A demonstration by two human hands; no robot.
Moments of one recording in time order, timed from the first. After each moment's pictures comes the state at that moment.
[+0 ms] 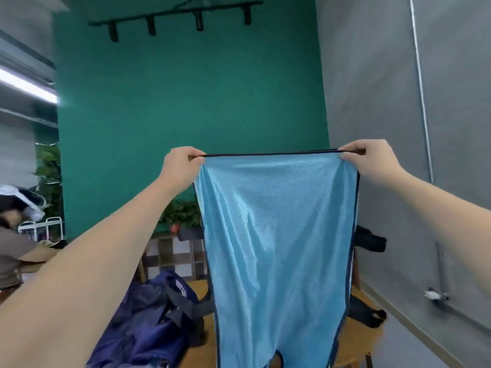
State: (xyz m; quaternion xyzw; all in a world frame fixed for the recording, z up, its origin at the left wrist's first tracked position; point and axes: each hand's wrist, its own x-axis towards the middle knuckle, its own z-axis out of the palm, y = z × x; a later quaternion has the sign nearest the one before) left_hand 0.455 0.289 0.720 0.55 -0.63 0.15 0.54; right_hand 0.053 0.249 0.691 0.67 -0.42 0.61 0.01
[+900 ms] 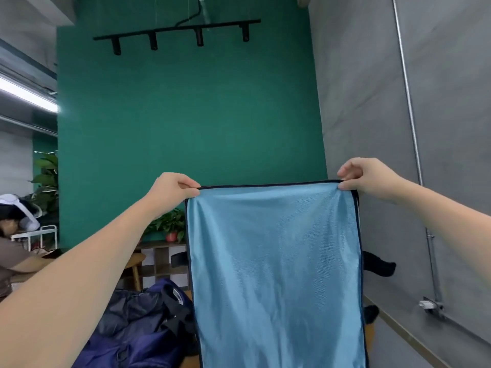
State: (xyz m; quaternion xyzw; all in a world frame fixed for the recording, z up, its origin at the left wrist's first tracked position) left_hand 0.485 0.317 0.698 0.56 -0.66 0.02 0.50; right_hand 0.028 0.273 0.689 0.73 -0.47 0.49 -0.03
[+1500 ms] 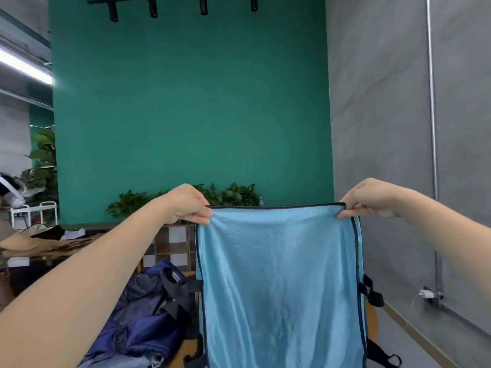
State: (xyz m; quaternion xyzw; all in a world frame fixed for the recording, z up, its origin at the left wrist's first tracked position) left_hand 0.476 0.271 0.656 0.64 -0.61 -0.23 0.41; right_hand 0.059 0.211 0.649 0.64 -0.53 0.42 -0.36
